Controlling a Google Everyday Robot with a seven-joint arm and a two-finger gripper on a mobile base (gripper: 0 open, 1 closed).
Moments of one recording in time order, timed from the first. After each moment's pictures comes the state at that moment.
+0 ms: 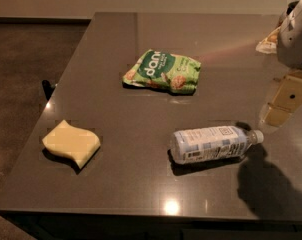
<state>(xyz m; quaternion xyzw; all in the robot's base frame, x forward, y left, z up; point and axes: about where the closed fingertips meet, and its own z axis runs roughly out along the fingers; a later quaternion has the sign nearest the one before) 0.438 -0.217 0.976 -0.60 0.78 -0.03 0.16</state>
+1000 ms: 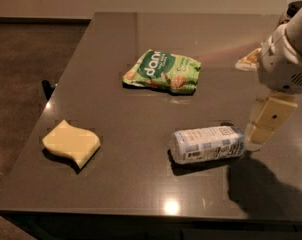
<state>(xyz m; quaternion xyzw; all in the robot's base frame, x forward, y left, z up) 0.430 -0.192 0.943 -0.64 0.75 0.00 0.17</state>
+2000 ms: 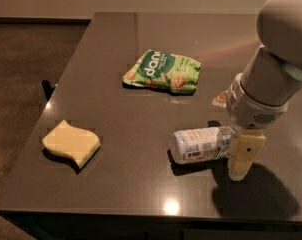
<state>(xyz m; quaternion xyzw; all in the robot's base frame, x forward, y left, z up) 0.417 -0.171 0.858 -0.69 0.72 0.02 0.09</state>
